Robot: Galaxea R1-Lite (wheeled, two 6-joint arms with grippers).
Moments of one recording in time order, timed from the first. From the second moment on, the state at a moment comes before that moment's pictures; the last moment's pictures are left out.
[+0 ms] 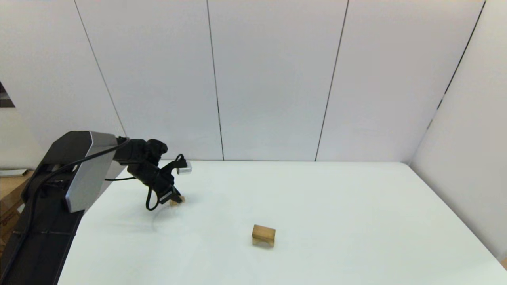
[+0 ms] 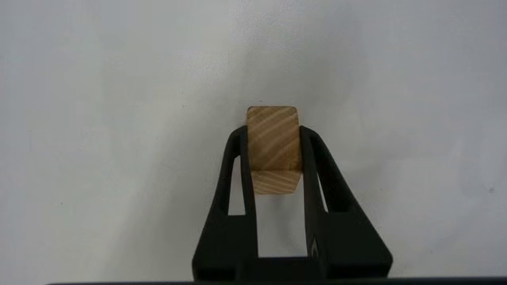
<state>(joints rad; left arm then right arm) 0.00 2.65 -1.98 0.65 -0.38 1.02 0.00 0.00 -0.03 0.06 0.00 0.00</state>
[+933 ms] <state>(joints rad) -0.14 2.48 -1.98 0.69 -0.43 0.97 0.00 0.00 -0.03 0.06 0.00 0.00</state>
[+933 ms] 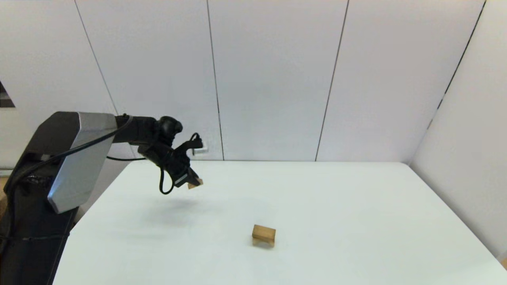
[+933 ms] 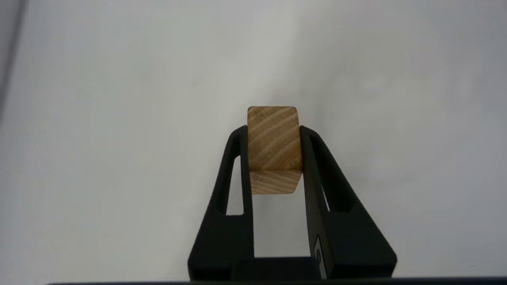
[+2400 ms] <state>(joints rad) -0.64 2.46 -1.98 0.81 -0.40 0.88 0.00 0.00 -0.03 0.06 0.00 0.00</state>
